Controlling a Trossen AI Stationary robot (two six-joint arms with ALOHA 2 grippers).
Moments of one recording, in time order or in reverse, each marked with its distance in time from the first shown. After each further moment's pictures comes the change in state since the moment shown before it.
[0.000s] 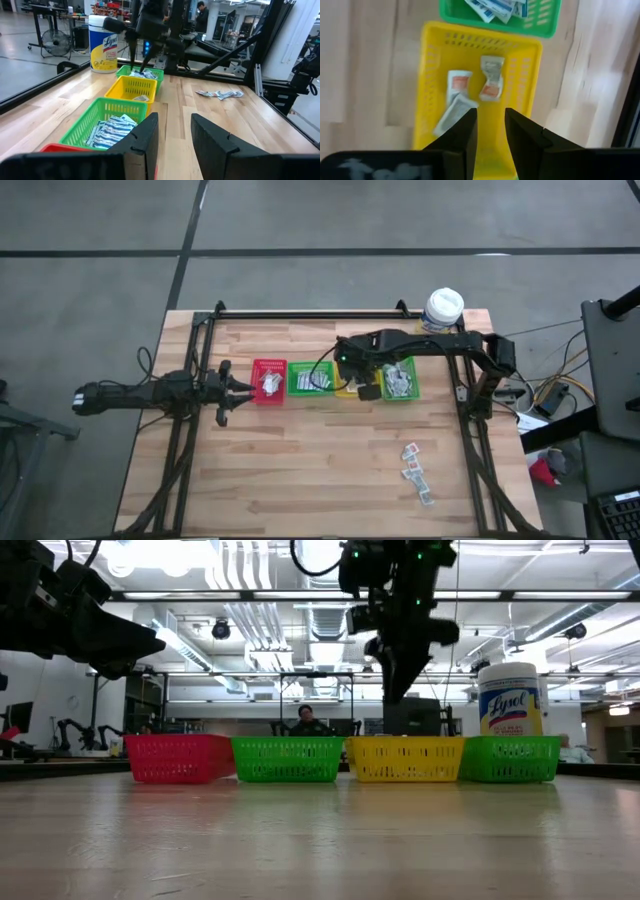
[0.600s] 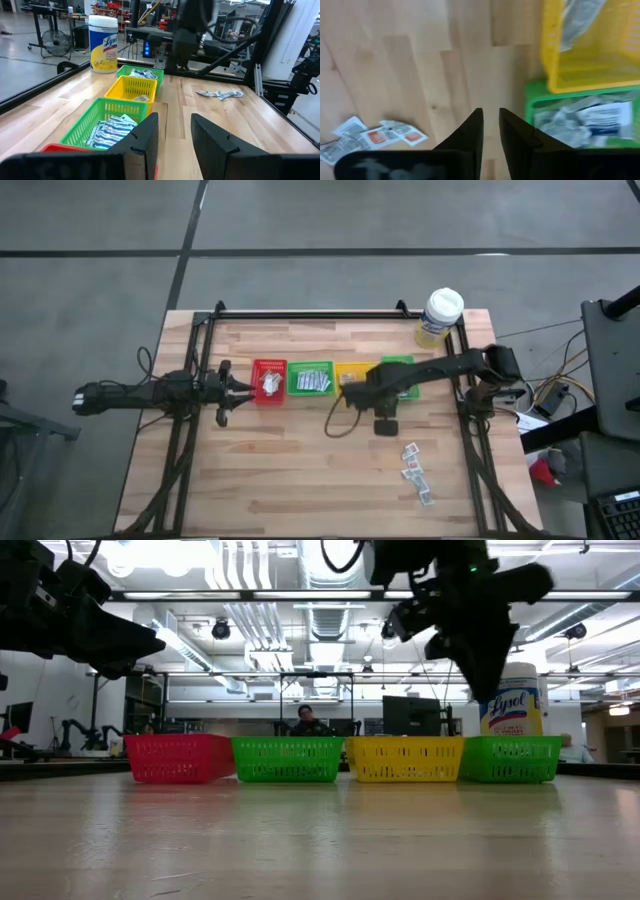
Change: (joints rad) left arm 0.000 0.000 0.000 0.000 0.000 0.000; right arm 0.236 -0.001 -0.023 -0.348 -0.113 0.505
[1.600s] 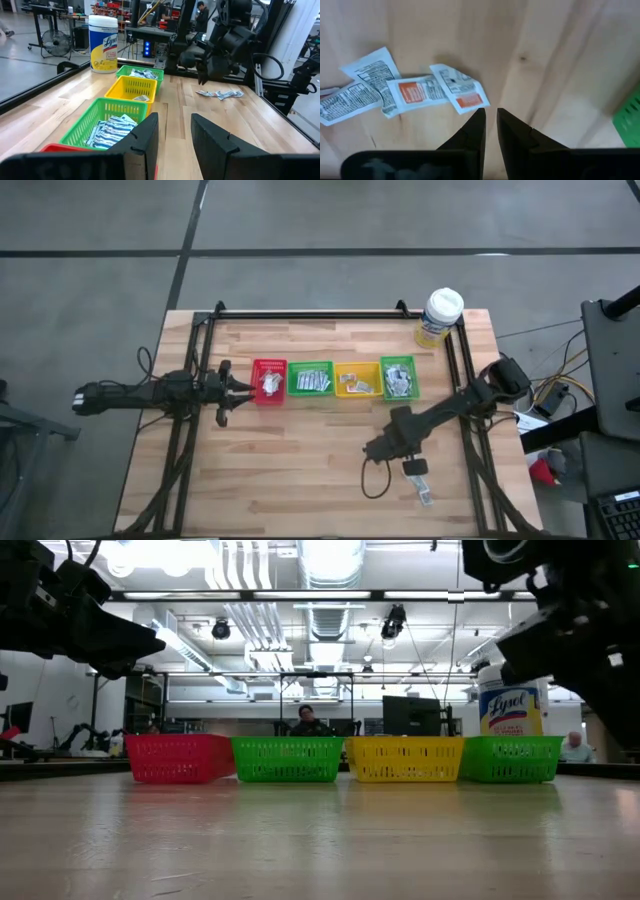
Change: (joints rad) left arm 0.000 0.000 0.000 0.000 0.000 0.000; right arm 0.368 -0.006 -0.252 0.098 -0.051 0.160
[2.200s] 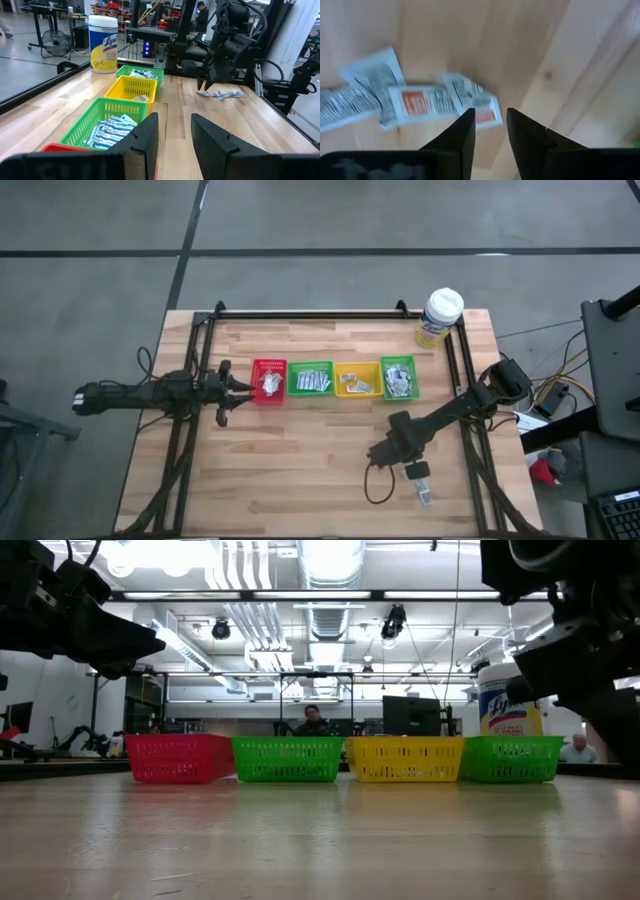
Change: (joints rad) left arm 0.000 0.000 0.000 0.000 0.000 0.000; right arm 0.042 0.000 -0.089 0.133 -0.005 -0.047
